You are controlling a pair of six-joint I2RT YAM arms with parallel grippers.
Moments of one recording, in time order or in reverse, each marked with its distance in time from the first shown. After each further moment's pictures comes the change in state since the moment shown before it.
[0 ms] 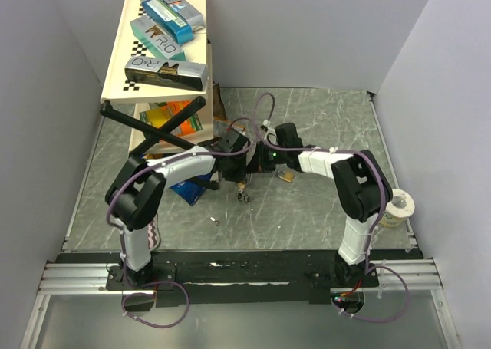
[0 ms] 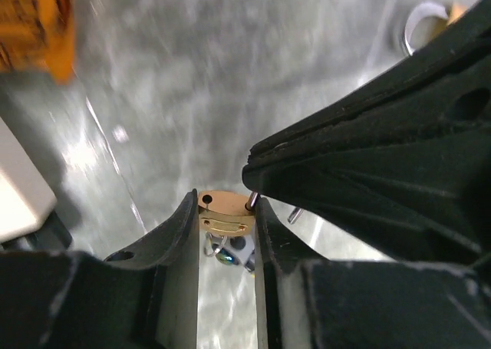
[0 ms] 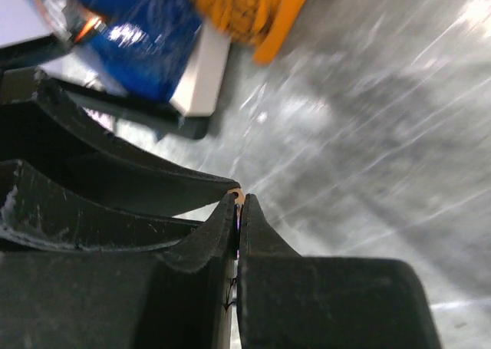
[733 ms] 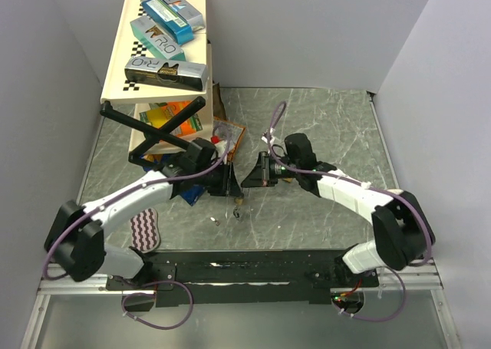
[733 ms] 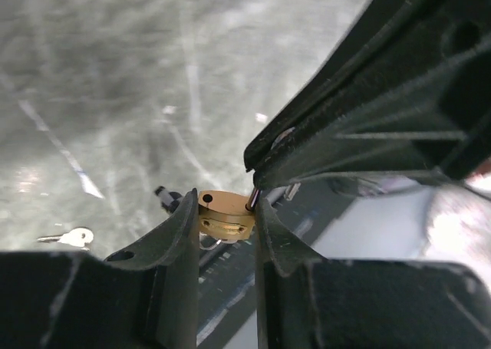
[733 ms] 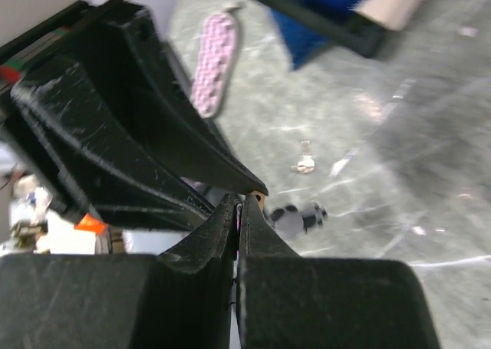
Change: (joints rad) left arm 0.029 -0.502 -0.338 0.091 0.384 -0.015; right arm 0.095 -0.435 -0.222 0.013 -0.107 0.122
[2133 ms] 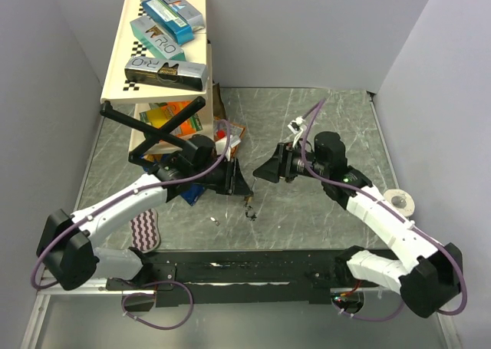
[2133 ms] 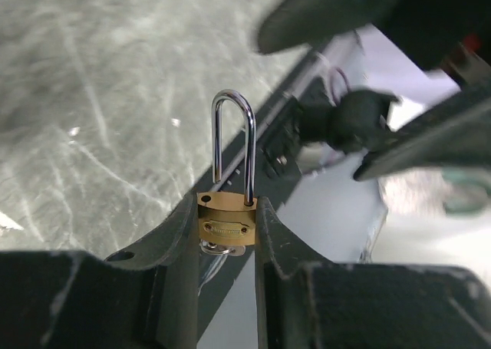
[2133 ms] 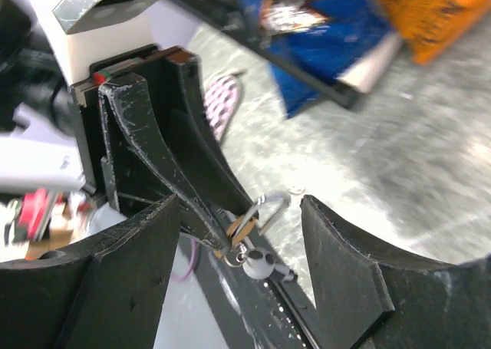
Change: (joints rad) left arm -0.053 -0.040 0.045 0.069 0.090 -0.053; right arm -0.053 -0.352 0.008 -0.188 0.182 -0.054
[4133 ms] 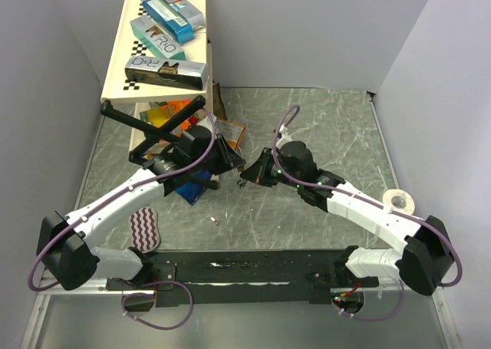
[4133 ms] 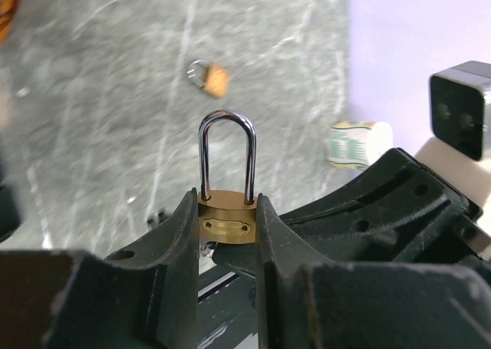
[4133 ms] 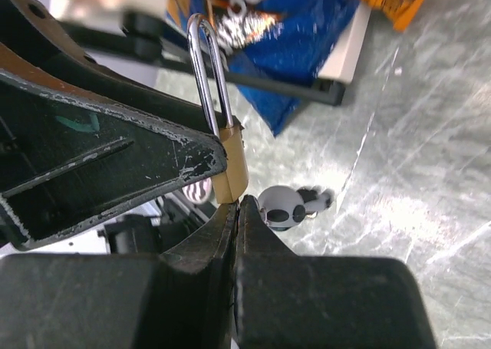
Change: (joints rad) left arm 0.008 -0.014 0.089 -0.042 -0.442 -0.292; right arm 0.249 0.164 0.028 0.060 0.407 0.274
